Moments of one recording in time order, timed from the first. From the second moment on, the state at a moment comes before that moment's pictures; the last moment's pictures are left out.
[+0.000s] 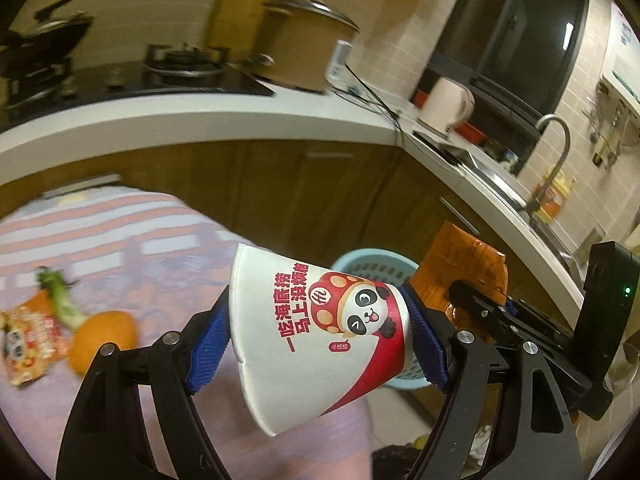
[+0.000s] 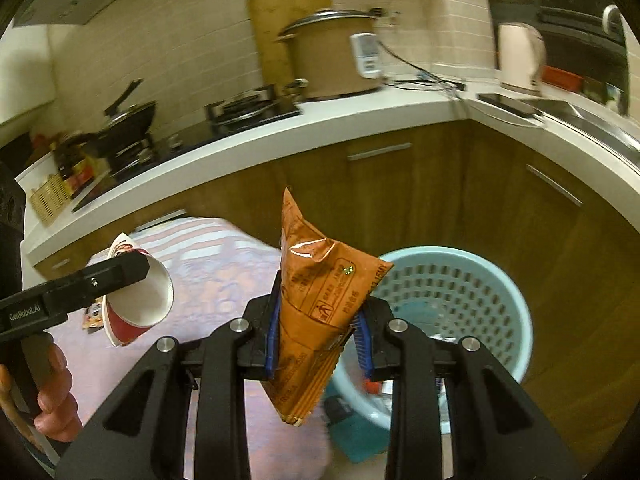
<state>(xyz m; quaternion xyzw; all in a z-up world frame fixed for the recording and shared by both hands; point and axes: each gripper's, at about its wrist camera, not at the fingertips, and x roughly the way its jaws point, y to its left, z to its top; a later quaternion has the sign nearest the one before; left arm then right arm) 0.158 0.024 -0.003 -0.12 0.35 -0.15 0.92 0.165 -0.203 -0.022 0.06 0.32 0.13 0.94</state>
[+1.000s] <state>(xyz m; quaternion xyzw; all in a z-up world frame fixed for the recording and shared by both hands) 0.254 -0.098 -0.103 -0.07 0.43 -0.20 0.88 0.240 -0.295 -0.146 0.15 0.46 0.01 0.88</state>
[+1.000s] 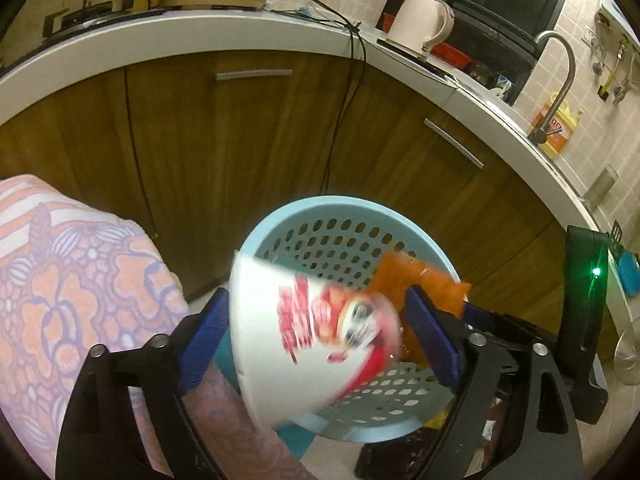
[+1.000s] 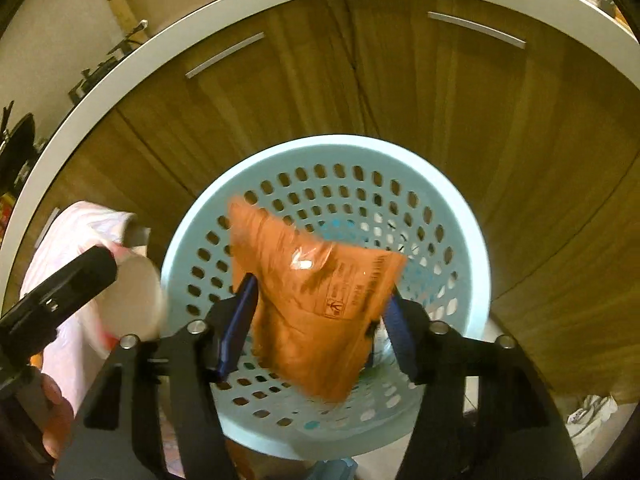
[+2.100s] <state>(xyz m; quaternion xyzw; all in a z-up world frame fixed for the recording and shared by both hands) 0.142 0.099 -0.027 -0.17 0.32 -0.08 0.93 0.184 -0.106 -0.052 0.06 0.37 0.18 0.91</state>
